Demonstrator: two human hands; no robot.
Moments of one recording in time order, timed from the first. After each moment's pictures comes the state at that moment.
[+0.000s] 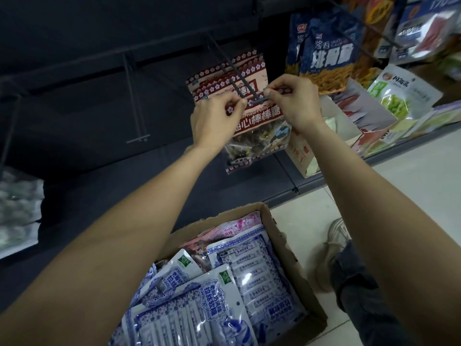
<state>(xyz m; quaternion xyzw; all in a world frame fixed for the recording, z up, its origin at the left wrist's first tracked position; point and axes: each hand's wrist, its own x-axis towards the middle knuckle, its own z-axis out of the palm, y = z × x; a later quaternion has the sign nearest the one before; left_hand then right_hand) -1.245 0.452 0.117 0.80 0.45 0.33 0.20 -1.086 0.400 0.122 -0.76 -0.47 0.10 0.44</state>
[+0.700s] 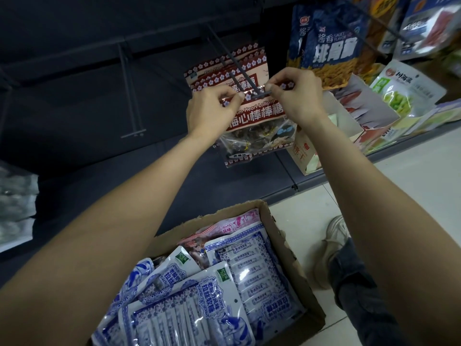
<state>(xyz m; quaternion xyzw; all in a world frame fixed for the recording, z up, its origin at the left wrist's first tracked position) -1.247 0.462 0.117 0.79 0.45 0.33 0.26 -1.088 0.400 0.124 -0.77 -0.46 0.08 0.43</state>
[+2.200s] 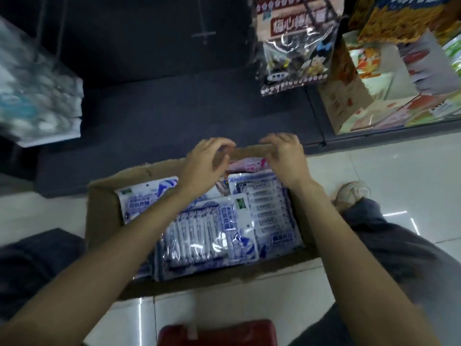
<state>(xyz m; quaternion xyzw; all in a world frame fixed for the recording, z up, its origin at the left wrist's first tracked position) -1.421 0.327 0.014 0.83 0.43 0.23 0.28 -1.215 0.285 -0.007 -0.73 -0.62 0.16 0.21</state>
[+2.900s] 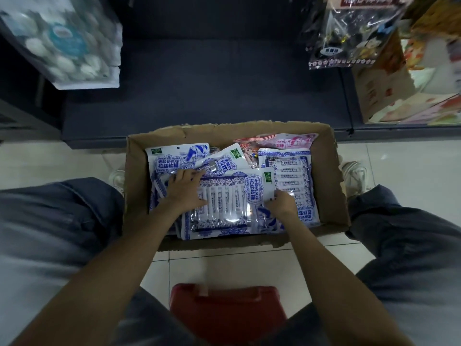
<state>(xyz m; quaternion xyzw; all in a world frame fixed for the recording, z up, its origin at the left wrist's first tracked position) -1.580 0.258 -0.083 0.78 0.54 -0.21 0.25 -1.335 0.180 -0.081 -0.84 -0.34 0.42 0.02</state>
